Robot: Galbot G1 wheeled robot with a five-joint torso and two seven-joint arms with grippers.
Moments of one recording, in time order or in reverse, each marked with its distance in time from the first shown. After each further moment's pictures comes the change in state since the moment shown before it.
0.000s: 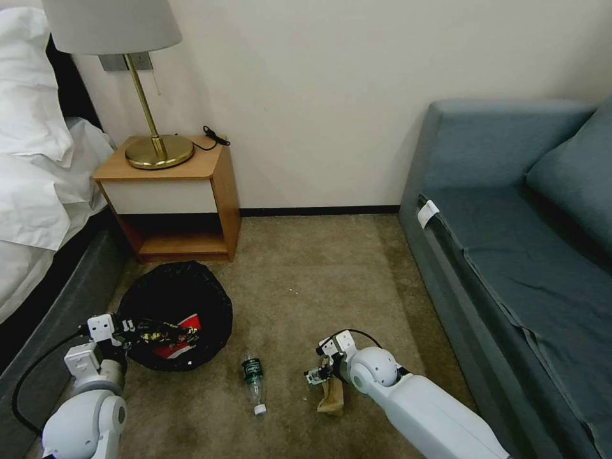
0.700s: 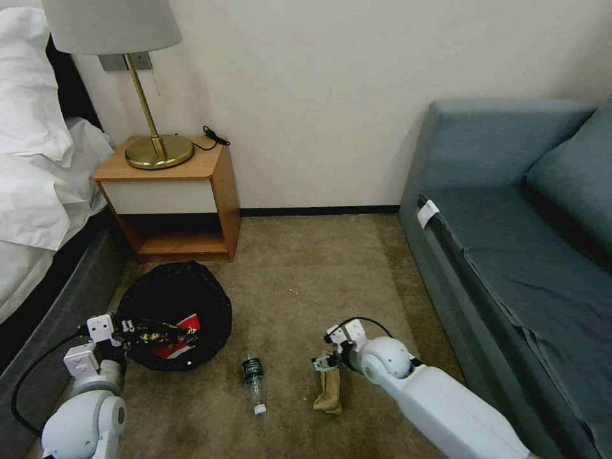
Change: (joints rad) left arm -0.002 -0.001 0.000 0.005 0.000 -0.005 0.000; right arm -0.006 -0.114 0.010 0.104 0.021 0.000 0.007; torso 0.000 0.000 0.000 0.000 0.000
